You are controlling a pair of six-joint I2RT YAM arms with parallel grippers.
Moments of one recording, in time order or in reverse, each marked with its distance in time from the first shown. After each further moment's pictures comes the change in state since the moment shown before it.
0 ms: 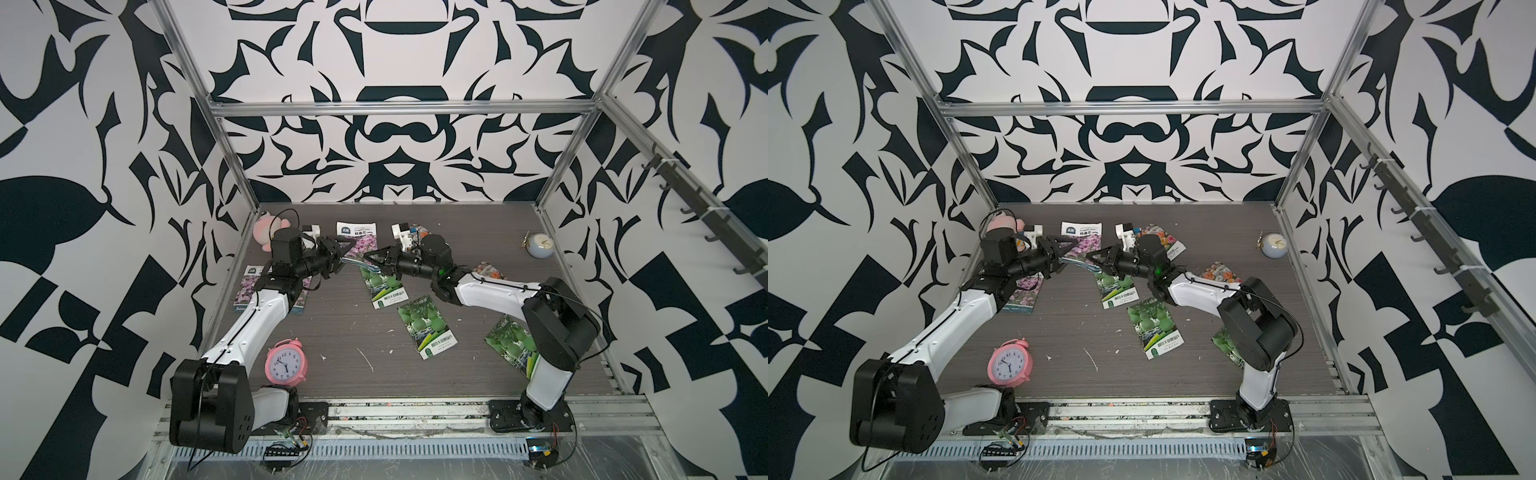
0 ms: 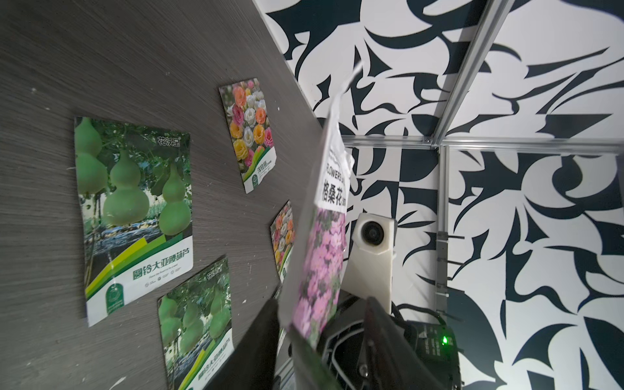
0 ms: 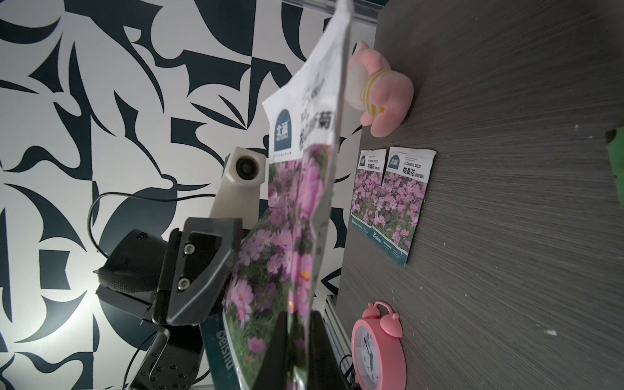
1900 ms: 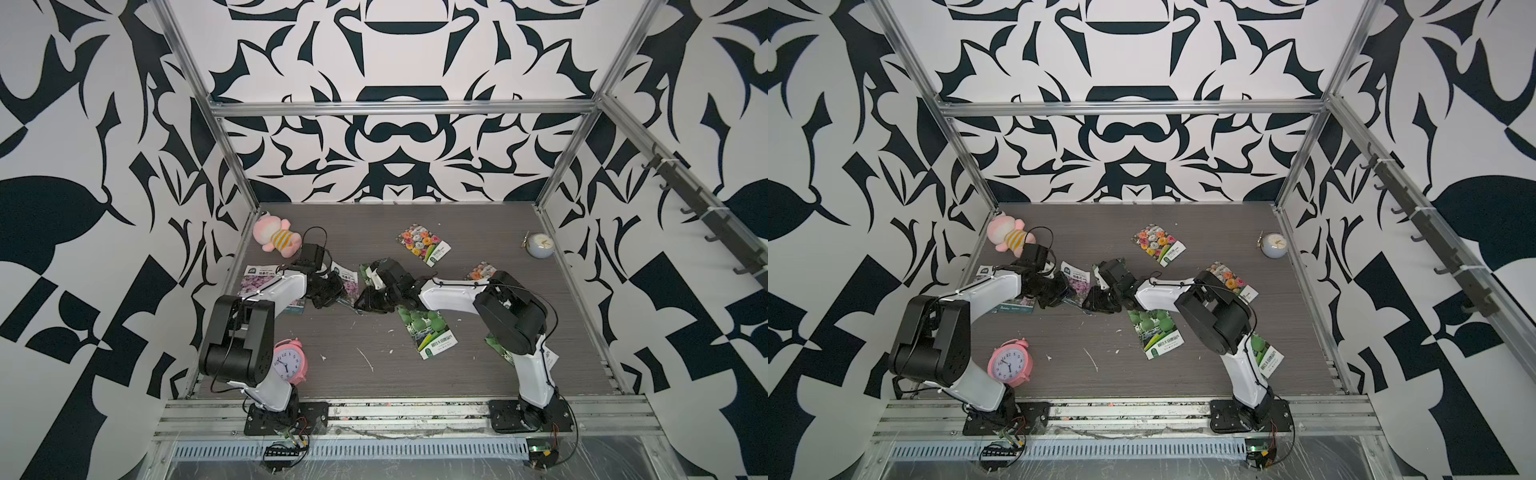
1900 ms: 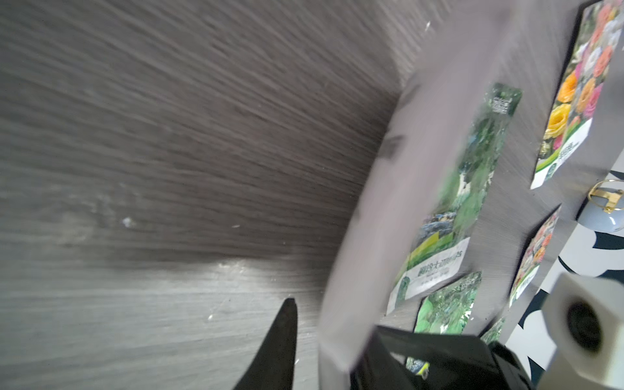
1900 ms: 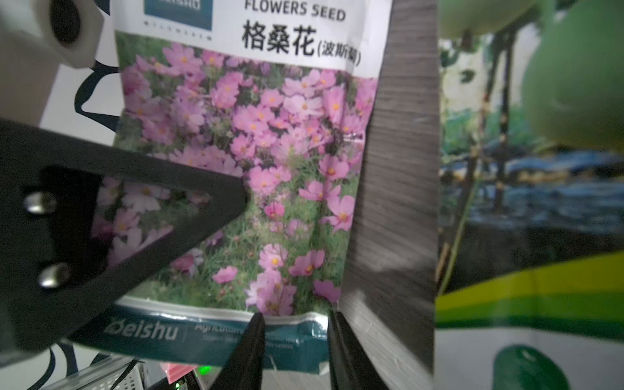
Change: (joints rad) left arm -0.039 0.352 0.068 -0.542 -0.323 0.553; right arm 0.153 0.299 0.210 -0.587 0.152 -0.423
